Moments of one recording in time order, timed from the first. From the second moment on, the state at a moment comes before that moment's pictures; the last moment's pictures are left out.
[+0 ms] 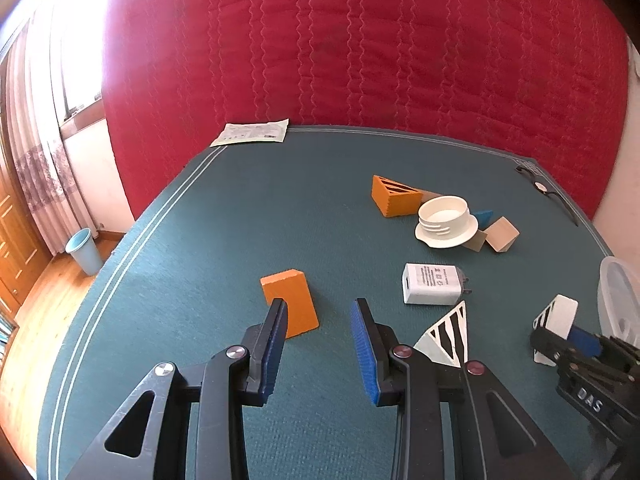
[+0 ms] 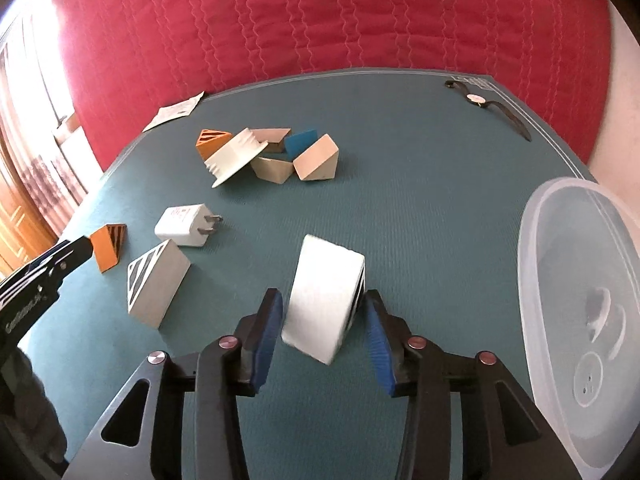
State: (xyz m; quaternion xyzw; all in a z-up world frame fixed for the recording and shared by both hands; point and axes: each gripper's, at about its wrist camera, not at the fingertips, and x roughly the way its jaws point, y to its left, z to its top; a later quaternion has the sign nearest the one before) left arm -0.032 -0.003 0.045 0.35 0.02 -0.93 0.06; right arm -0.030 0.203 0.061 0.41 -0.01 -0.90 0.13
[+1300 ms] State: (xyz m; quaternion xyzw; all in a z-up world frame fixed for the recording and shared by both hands) left arm -0.009 0.073 0.073 0.32 -0.03 -0.95 -0.01; right arm 0.044 0.348 0.110 0.32 -0.07 -0.94 0.02
